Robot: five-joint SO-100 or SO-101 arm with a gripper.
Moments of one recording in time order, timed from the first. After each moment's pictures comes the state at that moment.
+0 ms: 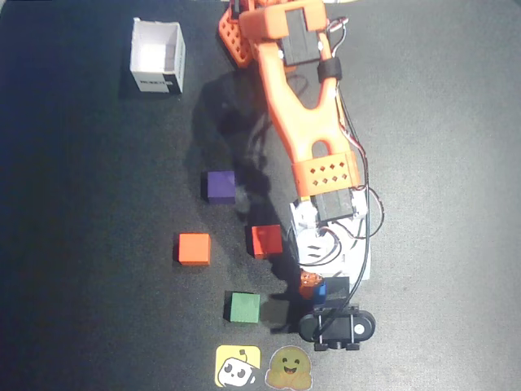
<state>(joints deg) -18.3 64.2 87.3 46.5 105.5</state>
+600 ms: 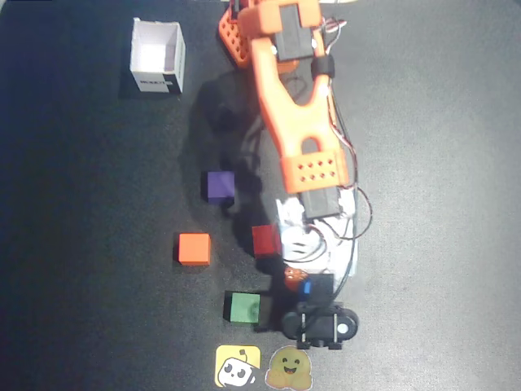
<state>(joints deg) -14.9 67.2 85.0 54.8 102.6</state>
